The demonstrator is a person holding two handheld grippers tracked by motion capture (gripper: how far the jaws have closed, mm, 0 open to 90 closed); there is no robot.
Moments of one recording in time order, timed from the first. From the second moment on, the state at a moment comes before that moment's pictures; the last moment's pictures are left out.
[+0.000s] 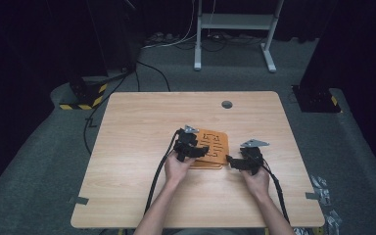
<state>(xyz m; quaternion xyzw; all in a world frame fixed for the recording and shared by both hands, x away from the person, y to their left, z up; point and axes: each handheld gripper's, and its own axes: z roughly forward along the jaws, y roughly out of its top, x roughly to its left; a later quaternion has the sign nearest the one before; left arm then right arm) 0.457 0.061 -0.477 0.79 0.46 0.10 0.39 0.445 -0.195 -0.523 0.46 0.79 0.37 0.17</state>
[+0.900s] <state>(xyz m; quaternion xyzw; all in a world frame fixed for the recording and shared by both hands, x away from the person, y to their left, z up) 0.467 0.069 -0.494 0.78 0.50 0.08 0.37 0.446 -0.196 -0.523 0.46 0.79 0.37 0.17</state>
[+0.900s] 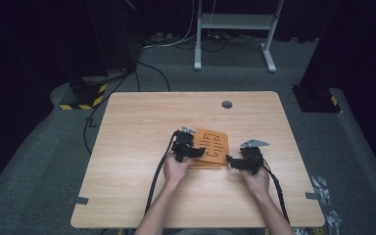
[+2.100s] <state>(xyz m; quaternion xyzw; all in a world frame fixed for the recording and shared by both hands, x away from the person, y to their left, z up) 0.451 0.056 -0.471 0.77 0.47 0.08 0.42 0.446 -0.199 -0.523 0.47 0.78 0.38 0.16</state>
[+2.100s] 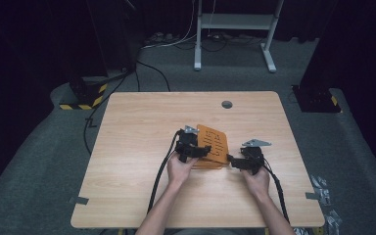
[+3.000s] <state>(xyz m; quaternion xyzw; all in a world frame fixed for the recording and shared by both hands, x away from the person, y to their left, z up) 0.452 0.033 -0.474 0.79 0.46 0.09 0.39 0.443 -0.192 -0.522 0.45 0.80 0.36 0.18</state>
